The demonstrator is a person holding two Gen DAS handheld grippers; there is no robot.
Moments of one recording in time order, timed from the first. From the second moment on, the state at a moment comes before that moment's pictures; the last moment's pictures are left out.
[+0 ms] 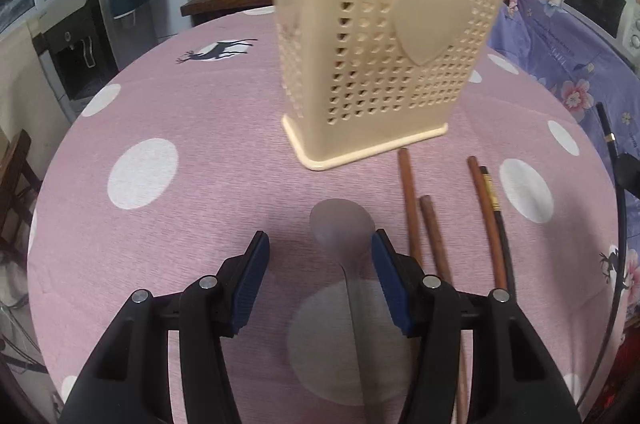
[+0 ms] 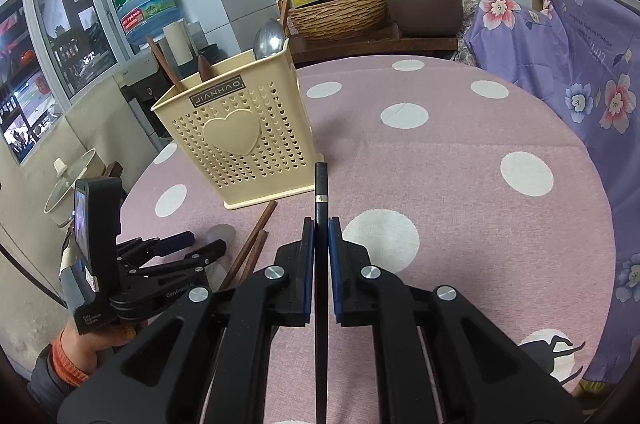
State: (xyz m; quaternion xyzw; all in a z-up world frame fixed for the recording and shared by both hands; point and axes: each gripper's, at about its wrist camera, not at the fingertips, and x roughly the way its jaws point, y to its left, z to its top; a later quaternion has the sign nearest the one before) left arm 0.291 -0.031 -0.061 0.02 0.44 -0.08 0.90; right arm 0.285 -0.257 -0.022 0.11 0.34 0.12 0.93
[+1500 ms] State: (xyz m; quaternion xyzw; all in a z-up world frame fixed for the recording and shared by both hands) left arm 0.244 -0.005 0.041 -0.06 0.30 -0.08 0.95; right arm 0.259 -0.268 0.023 0.11 0.27 0.14 0.95
